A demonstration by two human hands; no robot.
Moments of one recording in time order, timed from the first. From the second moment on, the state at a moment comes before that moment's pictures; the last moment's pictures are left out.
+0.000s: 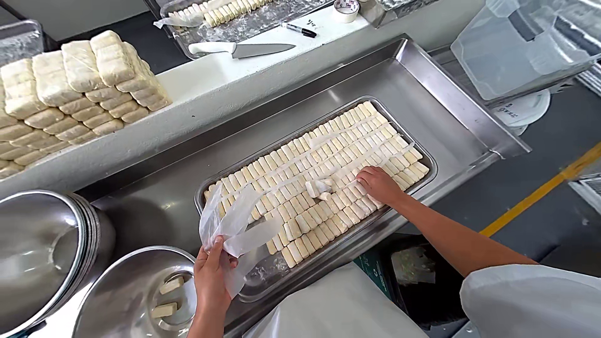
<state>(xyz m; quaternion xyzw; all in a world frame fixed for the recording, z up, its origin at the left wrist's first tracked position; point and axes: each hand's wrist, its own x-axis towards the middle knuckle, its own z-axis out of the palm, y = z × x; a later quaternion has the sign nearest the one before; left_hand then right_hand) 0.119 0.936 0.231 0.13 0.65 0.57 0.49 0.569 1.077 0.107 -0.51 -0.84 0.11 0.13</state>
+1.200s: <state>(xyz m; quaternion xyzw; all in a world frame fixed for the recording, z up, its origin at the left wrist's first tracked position) 0.160 0.933 0.217 0.13 0.53 0.51 0.66 0.296 0.967 0.229 -0.24 -0.88 0.36 0.20</state>
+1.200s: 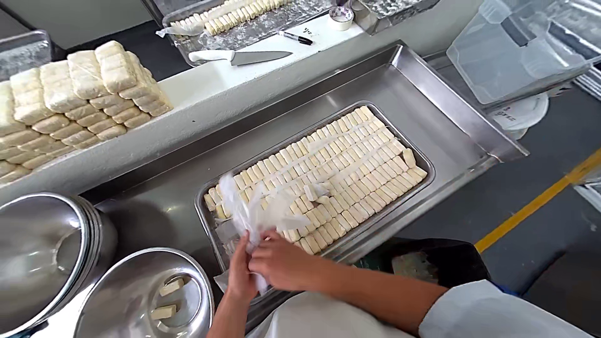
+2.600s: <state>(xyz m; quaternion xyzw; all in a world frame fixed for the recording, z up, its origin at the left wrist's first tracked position) 0.170 1.105 0.119 0.78 0.57 0.01 0.24 0.358 1.142 0.091 -0.29 -0.94 0.12 0.16</state>
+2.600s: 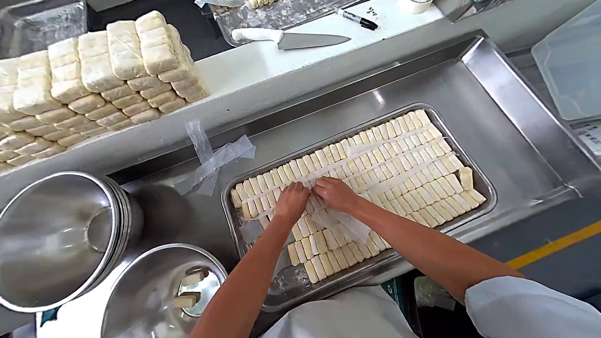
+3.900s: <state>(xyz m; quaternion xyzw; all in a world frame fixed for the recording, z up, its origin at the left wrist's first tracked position) 0.138 1.156 0.155 0.72 0.63 -0.13 0.27 0.313 1.206 0.137 -0.40 -0.88 0.26 -0.04</state>
